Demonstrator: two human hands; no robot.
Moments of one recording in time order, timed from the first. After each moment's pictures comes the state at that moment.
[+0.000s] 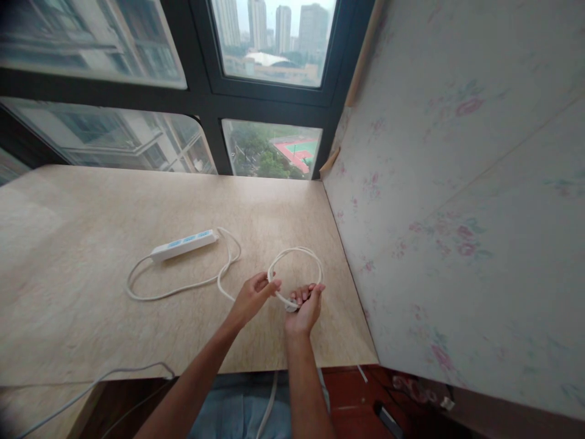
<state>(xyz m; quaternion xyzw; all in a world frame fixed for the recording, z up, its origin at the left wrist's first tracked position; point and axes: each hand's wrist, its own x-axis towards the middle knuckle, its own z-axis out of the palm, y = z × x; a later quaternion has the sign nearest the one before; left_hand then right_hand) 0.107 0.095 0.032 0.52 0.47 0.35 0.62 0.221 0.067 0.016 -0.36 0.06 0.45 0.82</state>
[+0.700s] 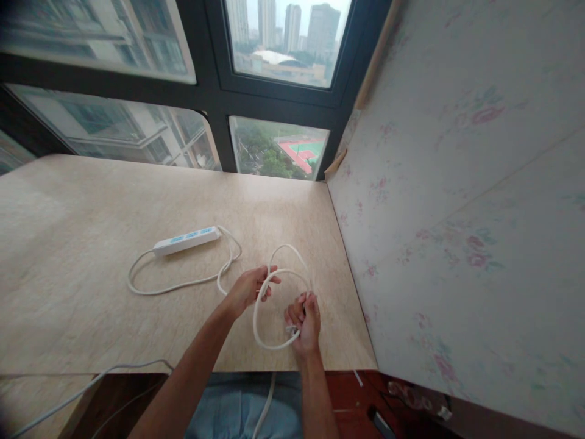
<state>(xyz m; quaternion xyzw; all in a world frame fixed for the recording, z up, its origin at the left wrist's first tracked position) 0.096 0.115 0.036 0.34 0.44 0.32 0.77 0.233 0.031 0.002 -0.33 -0.12 0.61 0.71</state>
